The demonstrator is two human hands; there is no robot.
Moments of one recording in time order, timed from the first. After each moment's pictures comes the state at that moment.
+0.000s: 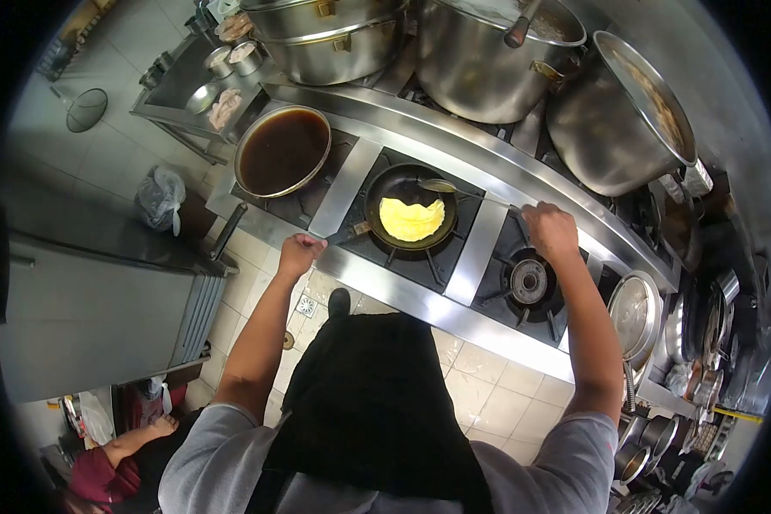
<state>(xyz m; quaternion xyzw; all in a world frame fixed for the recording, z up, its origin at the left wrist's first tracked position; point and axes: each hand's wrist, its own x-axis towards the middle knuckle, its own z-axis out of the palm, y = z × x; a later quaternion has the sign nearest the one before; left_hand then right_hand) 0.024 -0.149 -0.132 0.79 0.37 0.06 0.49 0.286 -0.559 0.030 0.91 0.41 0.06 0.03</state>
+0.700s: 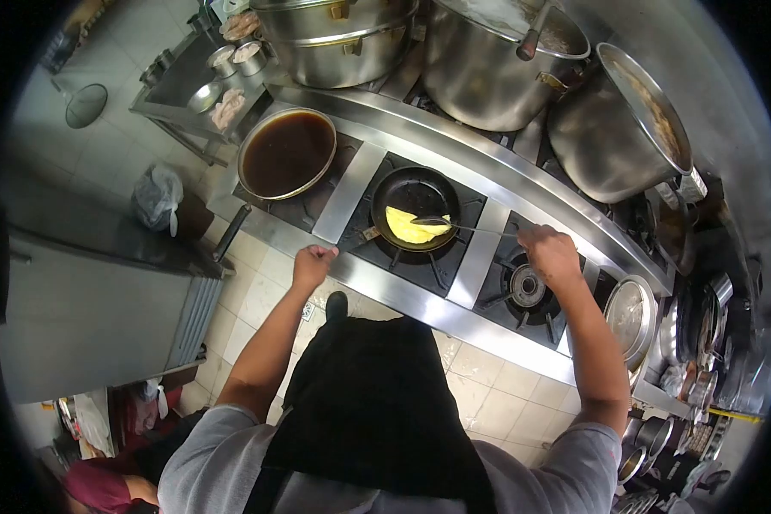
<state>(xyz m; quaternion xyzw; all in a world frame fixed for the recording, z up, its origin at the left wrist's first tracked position) 0.018 -0.168 -0.162 0.77 0.37 0.09 0.51 0.247 -0.553 0.056 0.89 0.46 0.02 0.06</state>
